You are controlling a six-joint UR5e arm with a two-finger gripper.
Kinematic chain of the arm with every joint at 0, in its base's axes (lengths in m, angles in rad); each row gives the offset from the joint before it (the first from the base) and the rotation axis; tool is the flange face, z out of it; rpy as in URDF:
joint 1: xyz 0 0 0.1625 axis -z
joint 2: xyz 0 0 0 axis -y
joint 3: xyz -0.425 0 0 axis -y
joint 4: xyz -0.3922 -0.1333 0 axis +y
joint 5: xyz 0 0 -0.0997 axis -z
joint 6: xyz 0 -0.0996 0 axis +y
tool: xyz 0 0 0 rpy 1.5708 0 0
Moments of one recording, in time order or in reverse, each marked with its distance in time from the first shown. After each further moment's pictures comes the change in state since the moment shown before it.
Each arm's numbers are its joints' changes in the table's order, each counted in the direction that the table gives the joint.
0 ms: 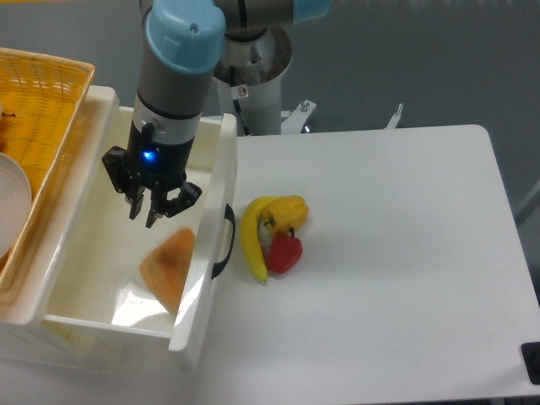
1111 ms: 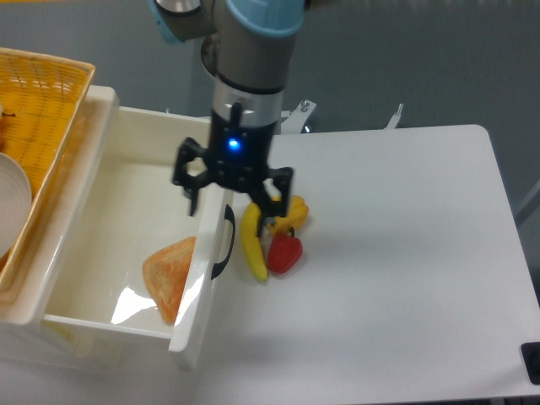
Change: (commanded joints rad) arm -0.204 0.008 0.057 -0.158 0.190 -0.149
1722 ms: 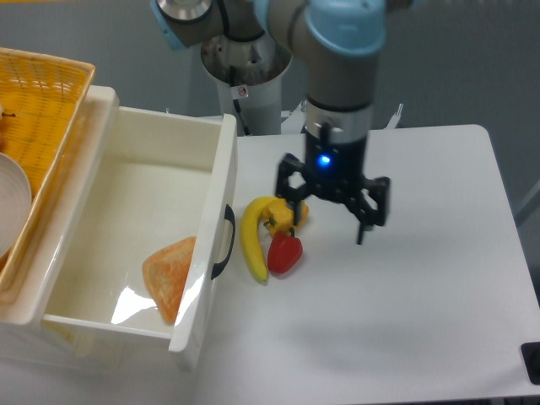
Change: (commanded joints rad) arm -0.196 -0.123 -0.037 0.009 0.011 -0.440
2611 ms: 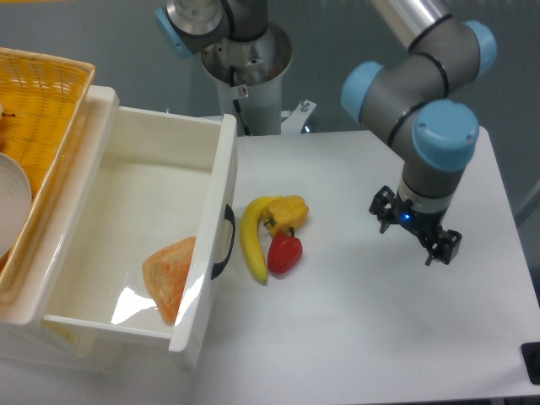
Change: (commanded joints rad) arm -0.086 -0.210 -0.002 -0.008 0.230 -0.416
